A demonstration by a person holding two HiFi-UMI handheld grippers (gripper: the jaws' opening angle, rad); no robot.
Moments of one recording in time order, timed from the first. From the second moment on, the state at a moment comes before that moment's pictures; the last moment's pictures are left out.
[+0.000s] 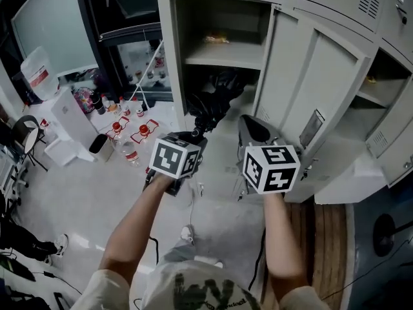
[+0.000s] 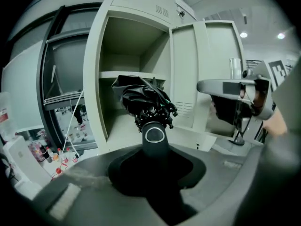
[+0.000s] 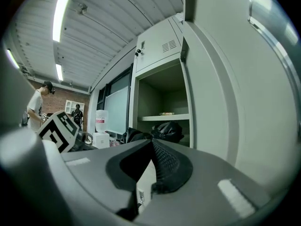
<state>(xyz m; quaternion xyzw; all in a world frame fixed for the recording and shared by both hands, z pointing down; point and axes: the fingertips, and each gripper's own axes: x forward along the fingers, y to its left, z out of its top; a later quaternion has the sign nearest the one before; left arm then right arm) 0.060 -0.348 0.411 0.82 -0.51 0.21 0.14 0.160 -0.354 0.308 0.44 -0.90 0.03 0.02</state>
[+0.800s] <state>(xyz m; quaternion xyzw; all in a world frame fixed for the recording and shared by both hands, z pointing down) 0.060 -0.482 0.404 0.80 -0.50 0.32 0.05 0.153 -0.407 0.339 0.48 -0.87 0.04 0.04</state>
